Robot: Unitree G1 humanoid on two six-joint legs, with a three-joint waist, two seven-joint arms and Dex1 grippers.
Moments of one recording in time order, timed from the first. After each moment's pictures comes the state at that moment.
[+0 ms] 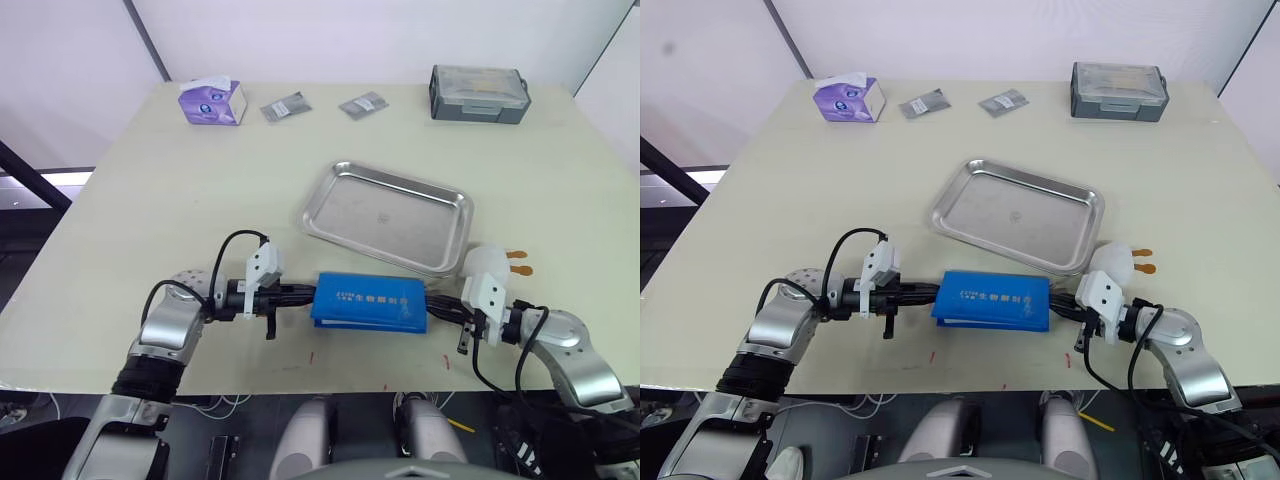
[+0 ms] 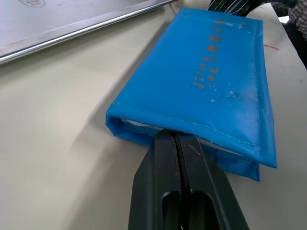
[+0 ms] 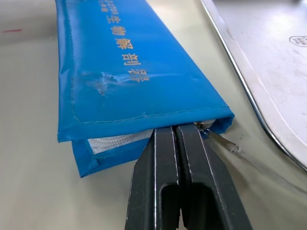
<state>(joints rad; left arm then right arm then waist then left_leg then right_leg) -0.31 0.63 -0.10 0.15 -0.32 0.24 -1.30 -0.04 -0.58 0.11 -0.12 0.23 0.06 0.97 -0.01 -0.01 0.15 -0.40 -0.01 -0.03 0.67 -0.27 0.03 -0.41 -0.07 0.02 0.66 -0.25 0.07</state>
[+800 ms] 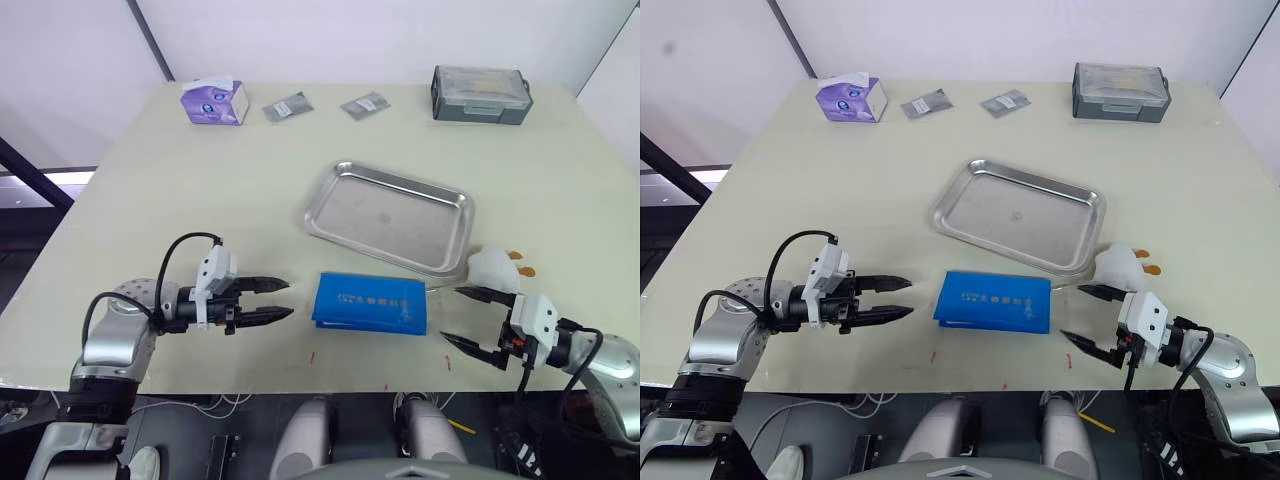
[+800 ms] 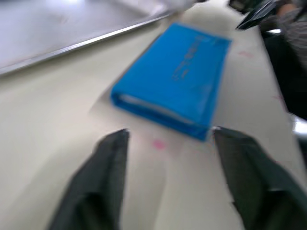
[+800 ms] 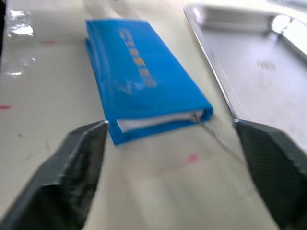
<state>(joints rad) -0.17 0.76 0.05 0.03 -0.48 0.21 -1.46 0.14 -0.64 -0.05 -0.20 0.34 -0.19 1.07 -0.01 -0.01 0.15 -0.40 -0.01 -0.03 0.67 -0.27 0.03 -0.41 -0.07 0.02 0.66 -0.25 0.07</state>
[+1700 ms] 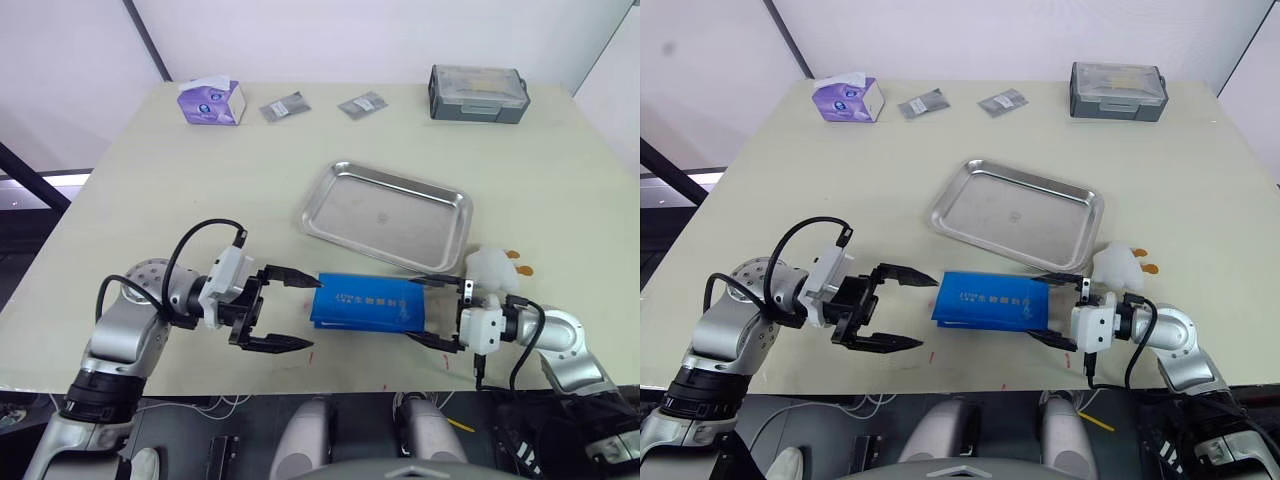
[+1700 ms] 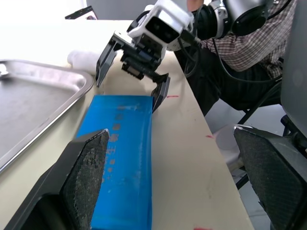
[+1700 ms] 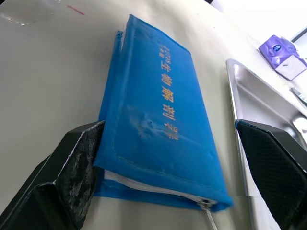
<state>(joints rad) -0.22 0.77 0.00 -0.16 -0.56 0.19 -1.53 -0.15 -0.57 0.18 0.14 0.06 -0.69 1.02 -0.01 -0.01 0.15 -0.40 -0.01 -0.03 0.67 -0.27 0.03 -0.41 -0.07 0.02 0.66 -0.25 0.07</state>
